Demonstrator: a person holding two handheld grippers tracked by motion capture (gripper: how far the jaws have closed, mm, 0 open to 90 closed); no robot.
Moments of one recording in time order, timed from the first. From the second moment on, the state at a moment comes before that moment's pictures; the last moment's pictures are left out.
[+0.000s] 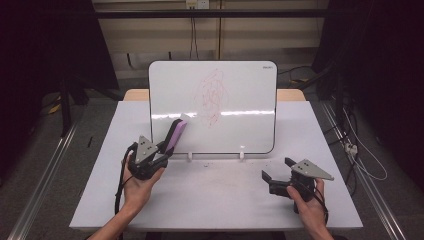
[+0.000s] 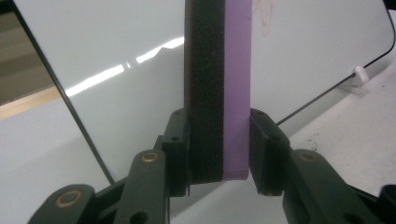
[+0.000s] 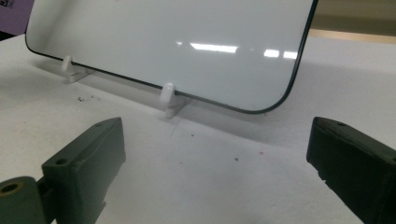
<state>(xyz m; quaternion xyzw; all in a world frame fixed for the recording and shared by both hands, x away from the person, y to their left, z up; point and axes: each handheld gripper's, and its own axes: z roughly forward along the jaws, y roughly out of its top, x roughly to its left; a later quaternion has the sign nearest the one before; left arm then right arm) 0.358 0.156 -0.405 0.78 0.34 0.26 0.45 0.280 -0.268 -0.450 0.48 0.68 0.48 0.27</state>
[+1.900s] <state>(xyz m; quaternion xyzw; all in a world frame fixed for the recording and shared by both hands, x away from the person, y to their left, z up) 0.371 0.077 -0.376 0.74 0.32 0.17 0.56 0.362 -0.166 -0.393 0.39 0.57 0.69 0.21</state>
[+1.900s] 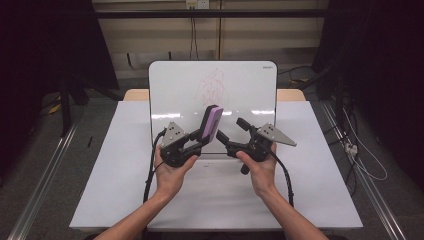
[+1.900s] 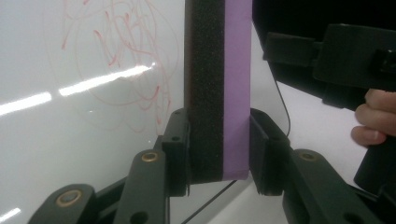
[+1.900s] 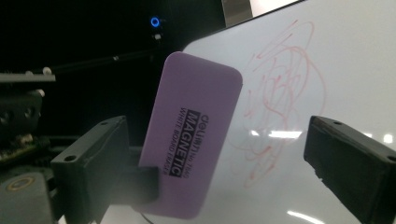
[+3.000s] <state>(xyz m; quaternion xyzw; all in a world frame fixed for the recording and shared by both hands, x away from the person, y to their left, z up) 0.367 0.075 -0.383 0.74 0.32 0.16 0.57 0.367 -0.141 -0.414 0.45 0.51 0.73 0.11</state>
